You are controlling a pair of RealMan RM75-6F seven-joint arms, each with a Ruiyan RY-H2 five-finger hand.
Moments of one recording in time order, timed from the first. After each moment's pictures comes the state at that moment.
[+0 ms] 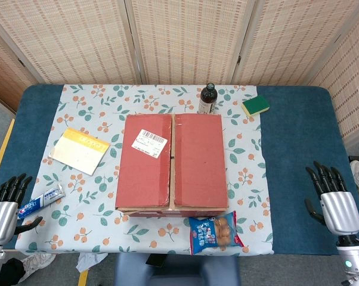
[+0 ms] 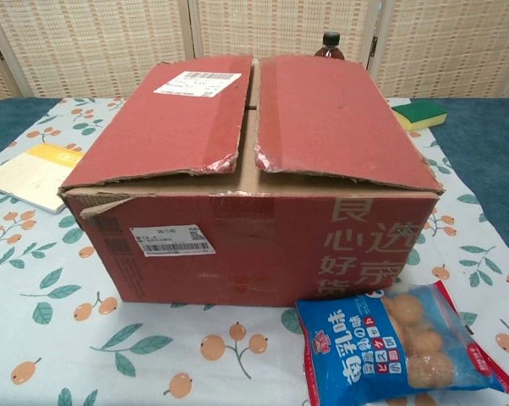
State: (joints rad) left arm -0.10 -1.15 -0.04 -1.59 1.51 1.50 0.10; right arm 0.09 -1.16 0.05 -1.57 -1.56 1.50 -0.07
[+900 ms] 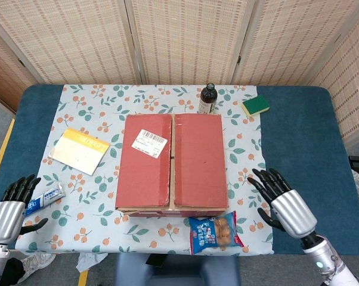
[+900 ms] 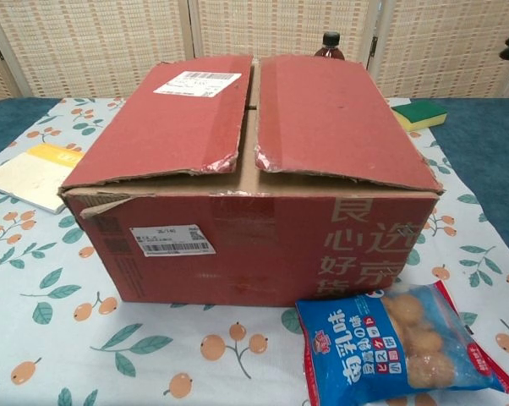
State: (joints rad) left arm -0.12 -1.14 -0.02 -1.59 1.54 1.46 0.07; right arm 0.24 -1.08 0.01 -1.82 -1.81 1.38 -0.08
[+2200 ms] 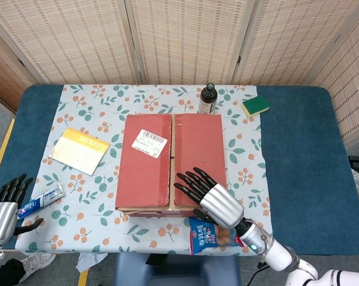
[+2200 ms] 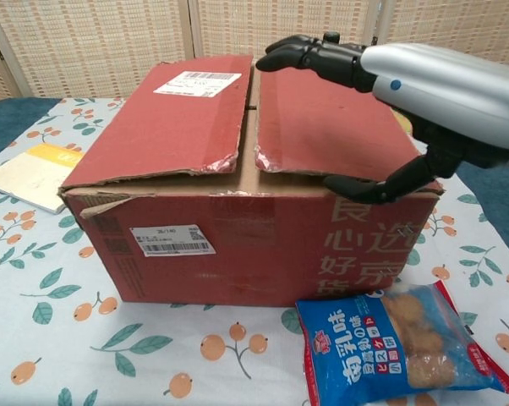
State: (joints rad) left arm -0.10 -1.12 -0.03 -1.60 1.50 1.47 0.05; right arm 0.52 -1.40 0.10 -1.81 -1.77 1.15 -0.24
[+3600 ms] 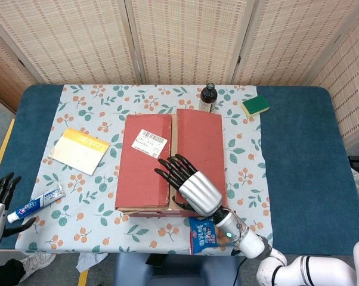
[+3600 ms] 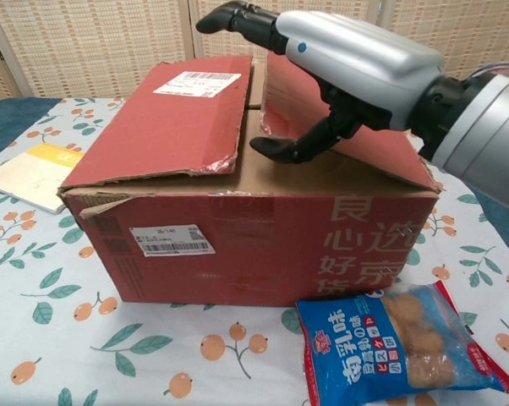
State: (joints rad) left arm -0.07 -1.09 -0.04 -1.61 1.51 1.53 -0.04; right arm 0.64 -1.57 0.20 -1.76 -1.60 1.14 -0.37
